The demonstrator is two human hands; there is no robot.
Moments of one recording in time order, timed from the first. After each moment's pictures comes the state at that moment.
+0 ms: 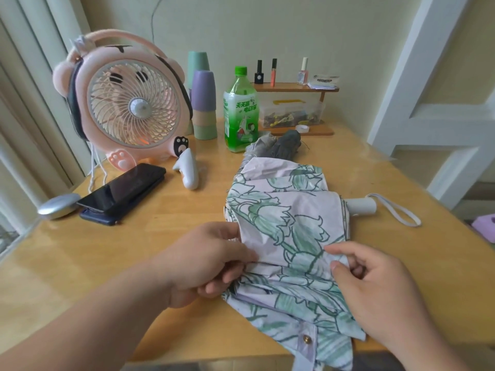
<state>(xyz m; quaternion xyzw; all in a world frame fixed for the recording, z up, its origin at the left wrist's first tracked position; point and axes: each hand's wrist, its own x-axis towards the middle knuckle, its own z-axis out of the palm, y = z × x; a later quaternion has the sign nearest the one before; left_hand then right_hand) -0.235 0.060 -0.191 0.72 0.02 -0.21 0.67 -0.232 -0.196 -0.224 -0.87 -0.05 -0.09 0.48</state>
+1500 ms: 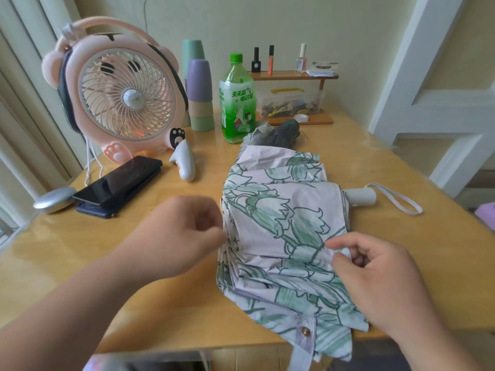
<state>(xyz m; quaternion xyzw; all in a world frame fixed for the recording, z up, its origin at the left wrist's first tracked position) -0.244 0.076 -0.169 0.94 -0.01 0.04 0.35 -0.238 -0.196 -0.212 -0.86 -0.03 -0.07 0.51</state>
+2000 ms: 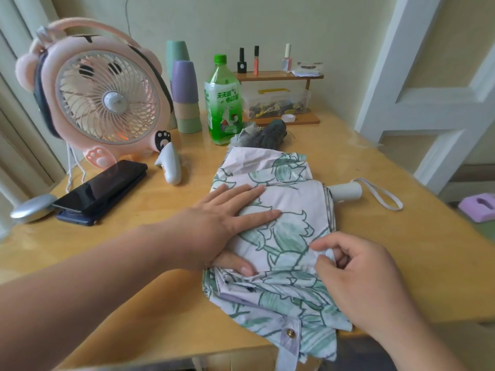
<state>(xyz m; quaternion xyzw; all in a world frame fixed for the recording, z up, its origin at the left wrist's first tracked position) -0.173 0.065 -0.201 0.94 -0.35 0.01 -0.05 -0.235 -0.198 -0.222 -0.88 -0.03 -0.07 0.47</state>
